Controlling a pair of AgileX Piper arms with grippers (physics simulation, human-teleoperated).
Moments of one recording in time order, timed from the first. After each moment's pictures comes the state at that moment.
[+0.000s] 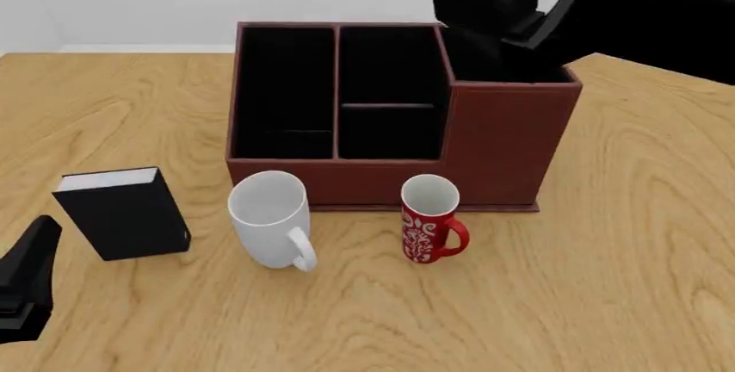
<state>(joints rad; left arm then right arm) 0.00 0.00 0.00 0.00 0.00 0.70 0.99 -0.97 0.17 -0.24</state>
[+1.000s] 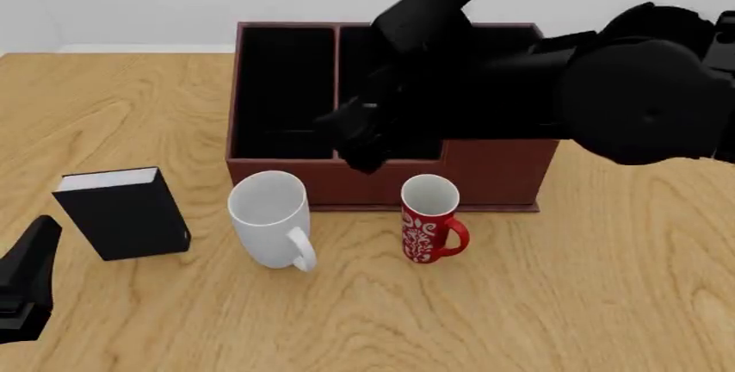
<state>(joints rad) 0.00 0.00 0.00 0.00 0.00 0.85 1.34 -1.07 0.29 -0.13</state>
